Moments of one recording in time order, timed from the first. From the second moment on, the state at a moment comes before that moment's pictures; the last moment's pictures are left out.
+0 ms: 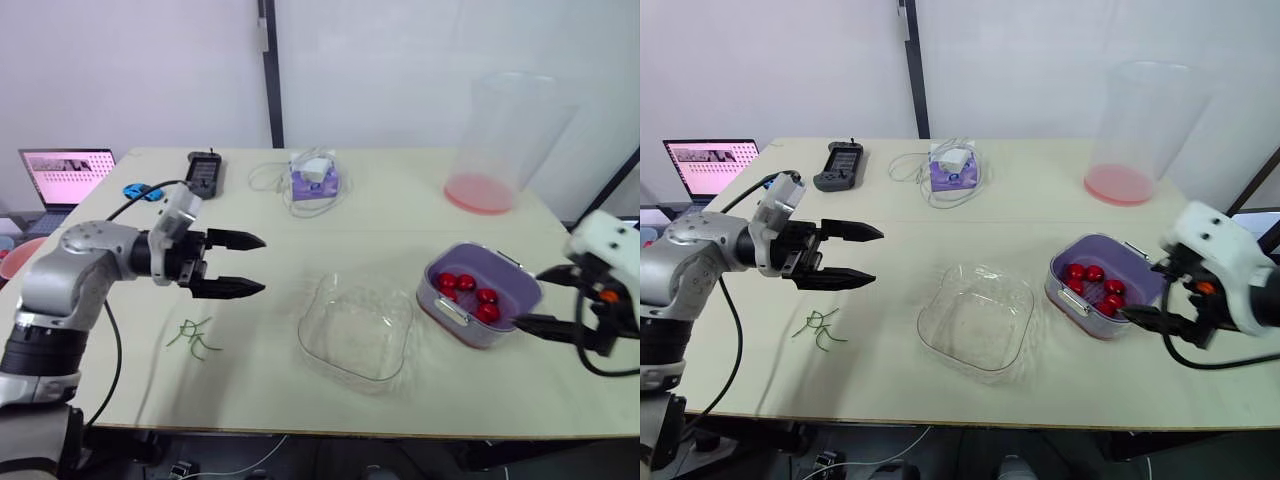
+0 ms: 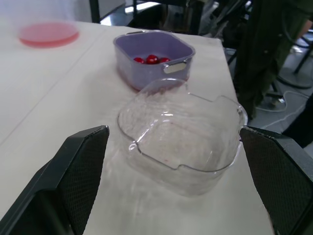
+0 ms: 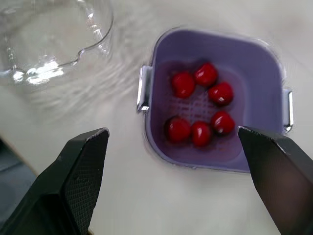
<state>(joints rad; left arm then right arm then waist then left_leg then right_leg) -0.68 0.82 0.07 0.01 -0.64 0.58 -1.39 -0.20 -1.37 -0.61 -0.61 0.74 1.32 0.87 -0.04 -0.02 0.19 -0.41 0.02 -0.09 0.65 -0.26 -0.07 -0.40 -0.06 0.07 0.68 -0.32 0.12</state>
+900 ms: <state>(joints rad) -0.52 0.81 0.15 -0.20 -0.71 0.63 -1.19 -0.80 -1.04 0.18 -0.34 0.69 1.61 0.49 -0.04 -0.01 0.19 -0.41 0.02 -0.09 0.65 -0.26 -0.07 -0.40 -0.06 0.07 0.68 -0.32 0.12</state>
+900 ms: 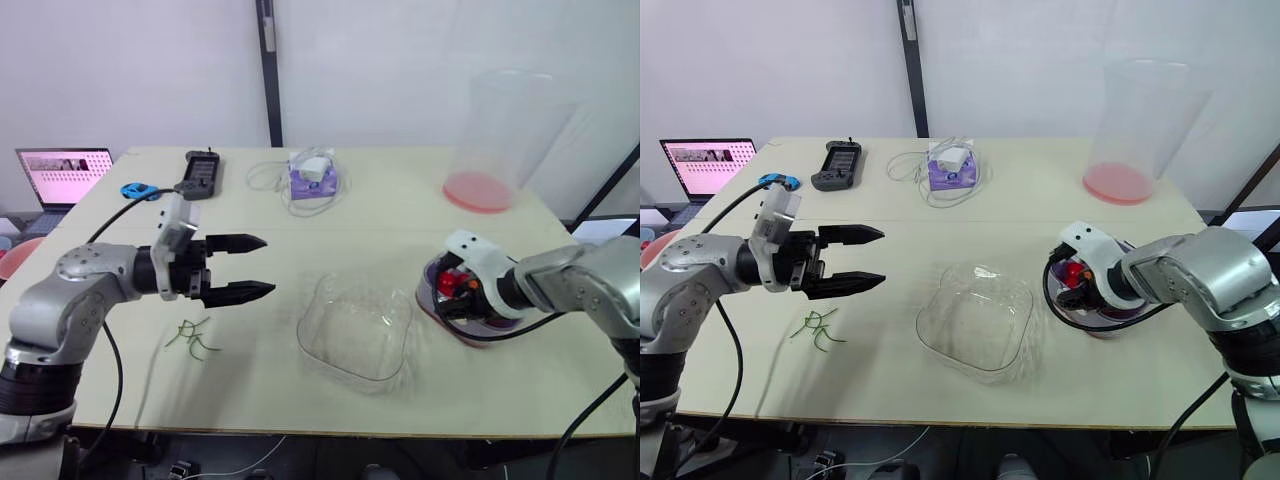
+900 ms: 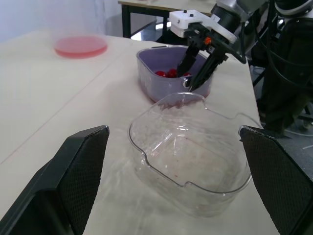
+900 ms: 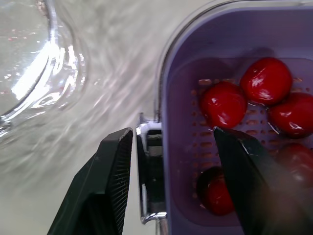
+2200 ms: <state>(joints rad) -0.49 0.89 0.13 -0.27 -0.78 0.69 -1.27 -0.83 -1.23 0.17 -0.50 0.72 1.55 0.70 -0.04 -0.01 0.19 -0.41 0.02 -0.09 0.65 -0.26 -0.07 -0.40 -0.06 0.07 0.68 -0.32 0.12</state>
